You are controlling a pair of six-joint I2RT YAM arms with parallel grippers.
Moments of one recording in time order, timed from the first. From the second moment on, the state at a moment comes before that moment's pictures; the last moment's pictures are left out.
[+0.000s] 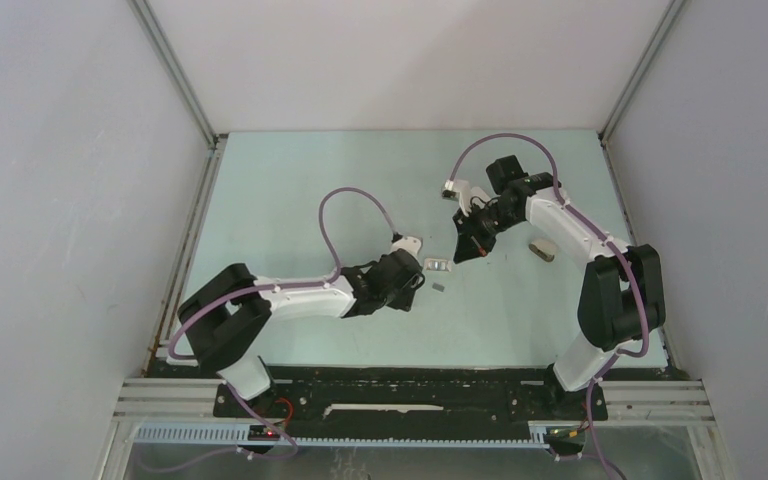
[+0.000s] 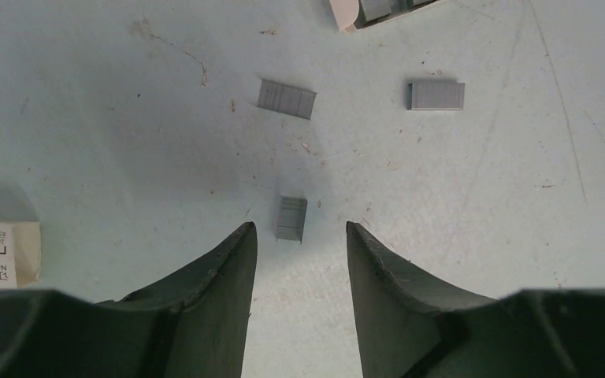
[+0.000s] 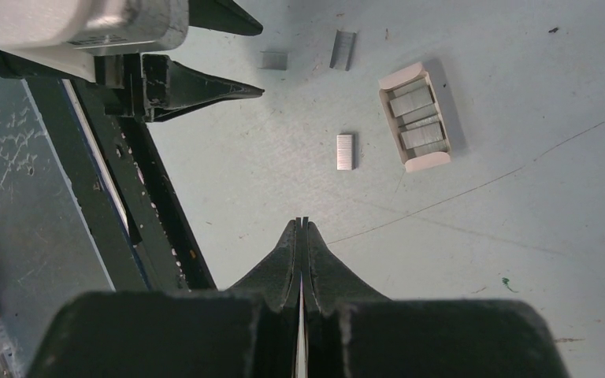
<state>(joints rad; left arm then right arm) -0.98 1.62 0.86 -0.13 -0.29 -0.49 0.31 1.67 1.32 -0.92 -0.75 -0.54</state>
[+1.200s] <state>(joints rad) -0.98 1.72 0.94 -0.20 -0.31 -0.46 0.31 1.68 1.32 -0.93 -0.75 -0.55</state>
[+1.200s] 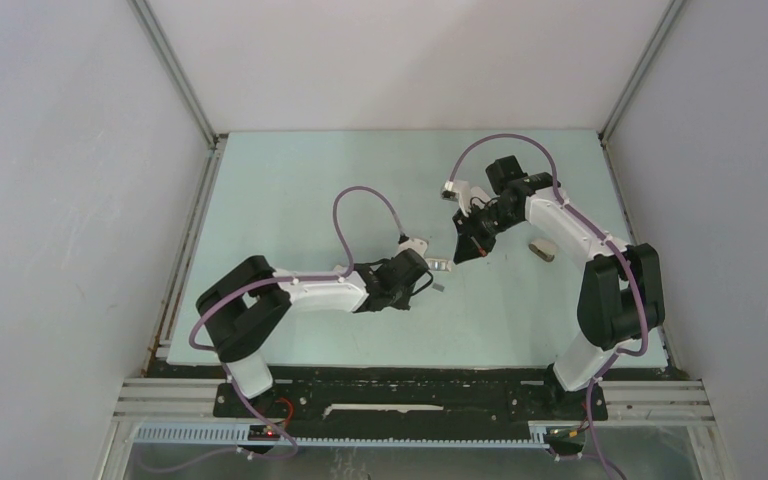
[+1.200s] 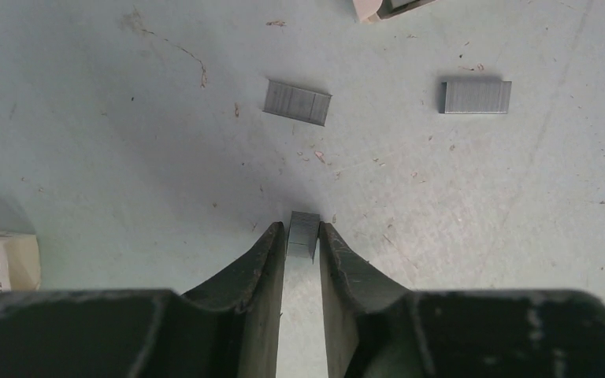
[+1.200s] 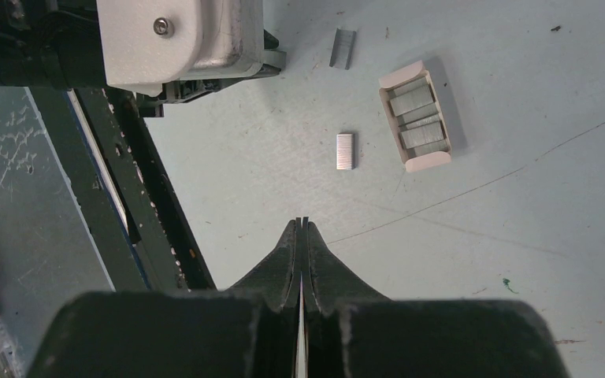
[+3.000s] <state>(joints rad) -0.92 1.95 1.41 -0.29 -0.25 -0.55 0.23 1.68 1.32 -0.90 -0.68 -0.49</state>
